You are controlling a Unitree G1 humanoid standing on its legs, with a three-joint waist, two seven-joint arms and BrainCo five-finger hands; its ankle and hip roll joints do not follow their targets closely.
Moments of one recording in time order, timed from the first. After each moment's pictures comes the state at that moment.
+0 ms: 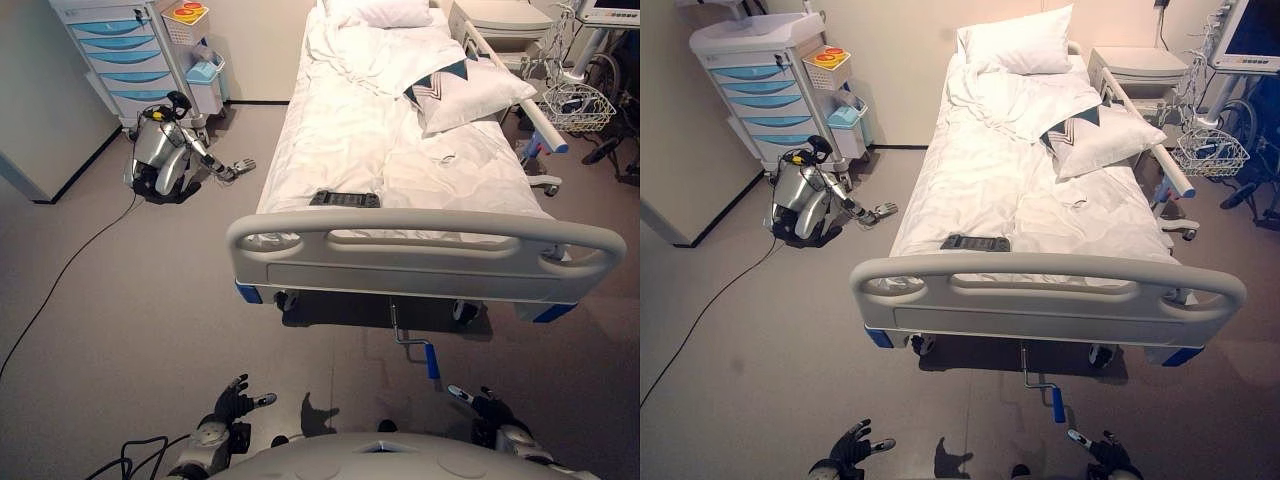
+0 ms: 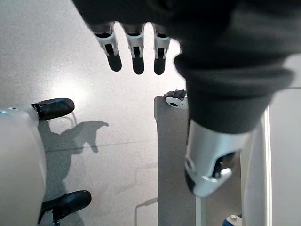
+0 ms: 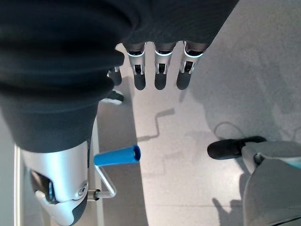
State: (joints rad) left arm 0.03 0.21 -0.26 1.15 -0.29 -0.18 0.02; right arm -0.01 -0.29 0.06 1.26 0.38 -0.12 -0.05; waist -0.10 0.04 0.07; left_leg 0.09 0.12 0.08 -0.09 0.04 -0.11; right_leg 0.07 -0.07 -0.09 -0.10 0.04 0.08
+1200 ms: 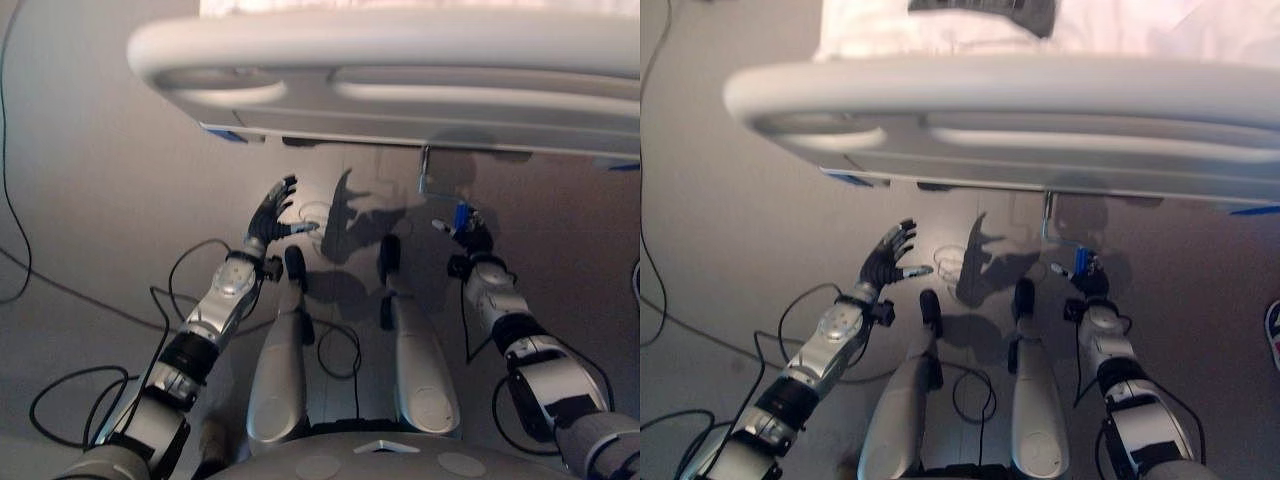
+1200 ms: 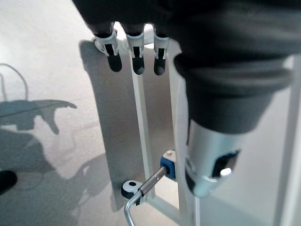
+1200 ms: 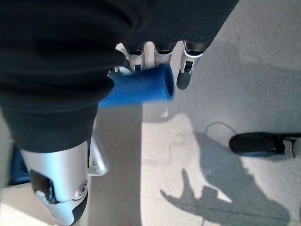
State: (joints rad) left arm -0.36 0.43 -0.41 0.23 -0.38 -0.23 0.11; right arm -0.57 -0.38 0.13 0.95 0.50 -0.15 -0.24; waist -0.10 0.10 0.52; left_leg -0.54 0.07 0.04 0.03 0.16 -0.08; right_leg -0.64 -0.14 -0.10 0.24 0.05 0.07
